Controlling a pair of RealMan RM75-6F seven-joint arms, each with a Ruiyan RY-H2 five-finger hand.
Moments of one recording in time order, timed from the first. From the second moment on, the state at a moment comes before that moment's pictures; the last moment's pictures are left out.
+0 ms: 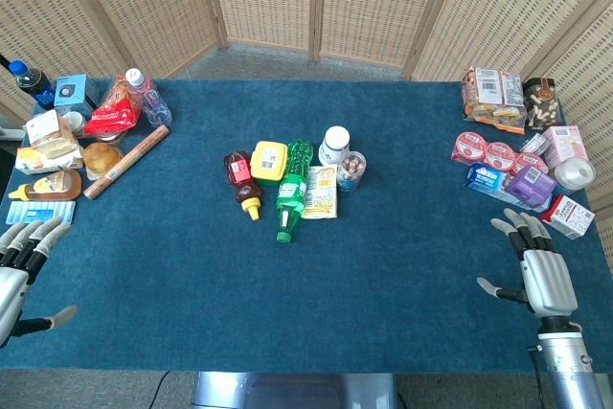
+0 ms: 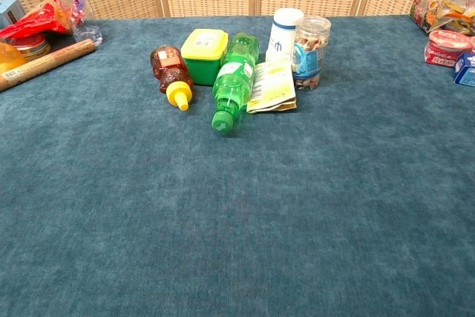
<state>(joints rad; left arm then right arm) -0.06 -0.71 0.05 -2.10 1.66 1.47 0.04 0.15 -1.21 0.10 -1.61 -1.45 1.41 0.12</state>
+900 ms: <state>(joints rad) -0.07 -0.73 0.03 -2.08 1.60 1.44 0.06 0.41 -1.39 0.21 -1.47 -1.33 1.06 0.22</state>
